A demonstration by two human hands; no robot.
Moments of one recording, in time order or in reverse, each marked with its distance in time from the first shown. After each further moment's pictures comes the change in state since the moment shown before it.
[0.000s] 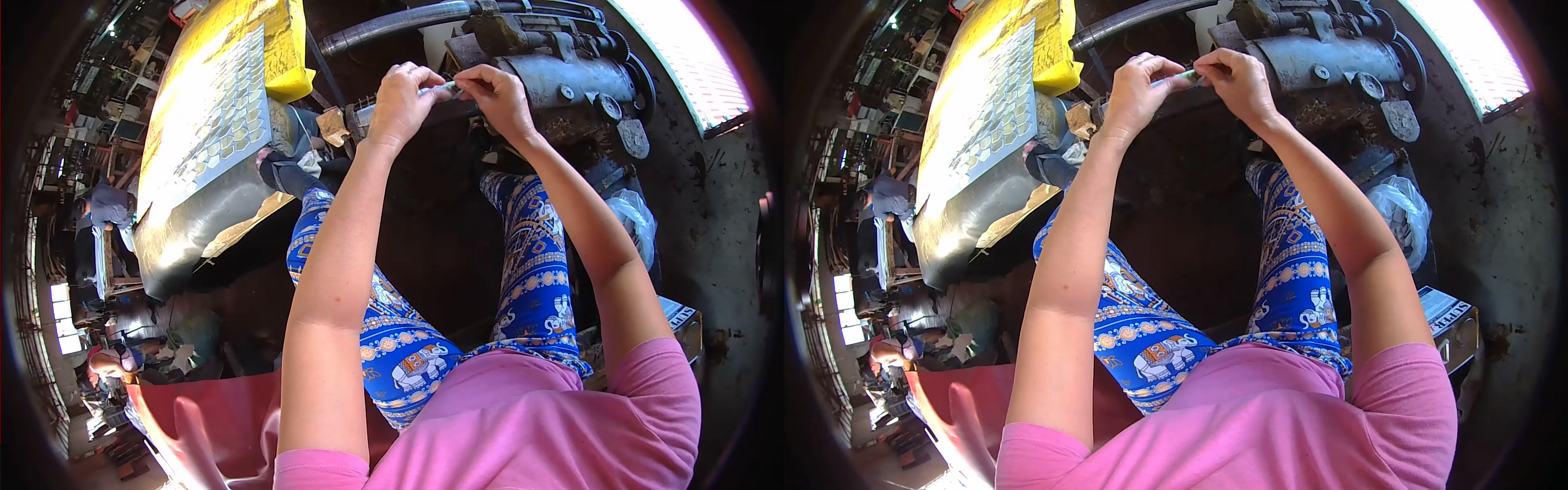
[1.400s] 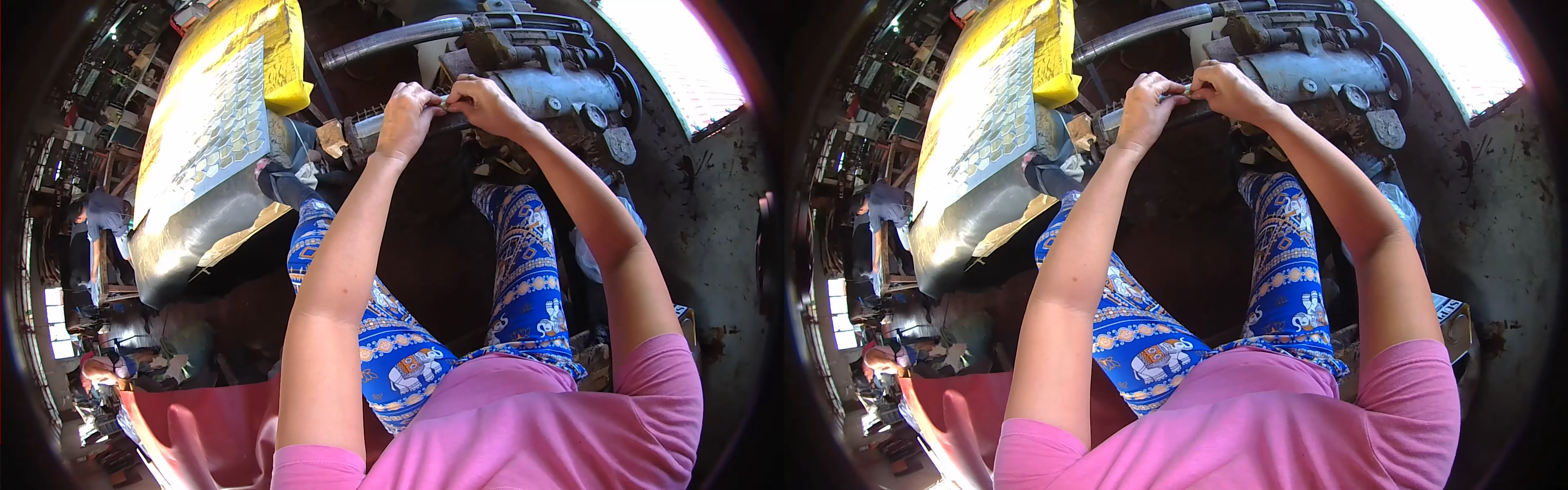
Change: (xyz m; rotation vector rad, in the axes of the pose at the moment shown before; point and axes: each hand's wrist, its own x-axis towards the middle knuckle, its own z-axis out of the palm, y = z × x) left_hand -0.004 -0.002 0.015 0.015 0.041 0.054; right_hand 0.026 -0.007 -0.022 -0.210 -0.398 -0.245
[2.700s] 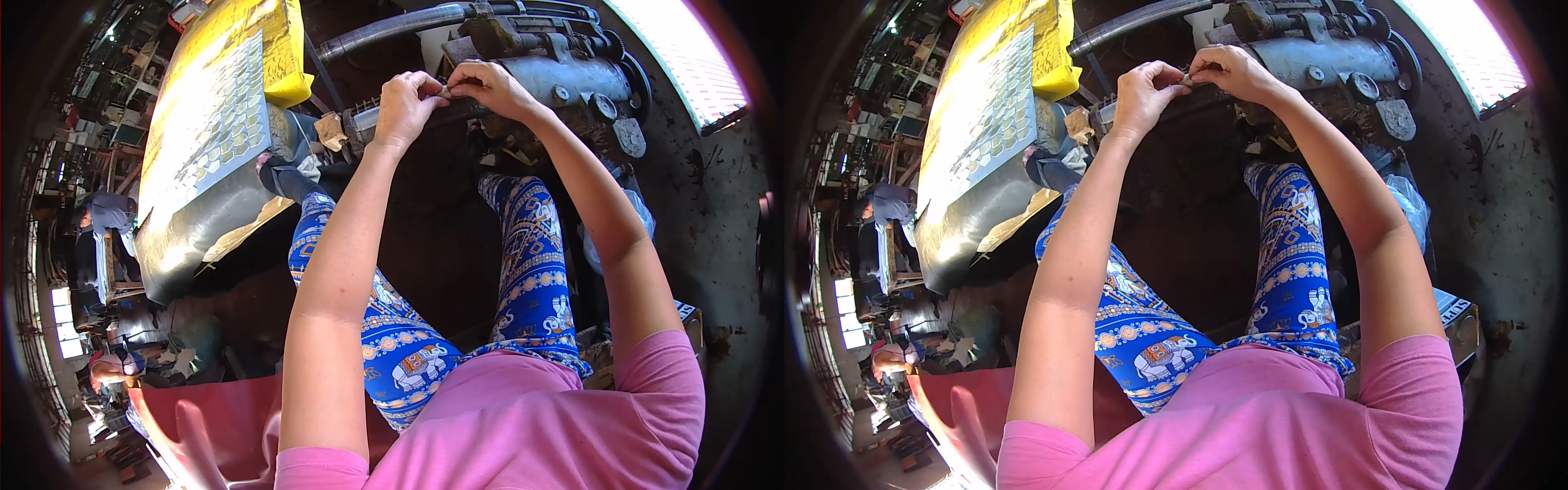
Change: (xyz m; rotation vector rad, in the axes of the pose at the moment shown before) left_hand 0.007 0.005 -0.006 -0.195 -0.107 -0.261; right_hand 0.005 0.018 -0.006 0.087 -0.040 -0.002
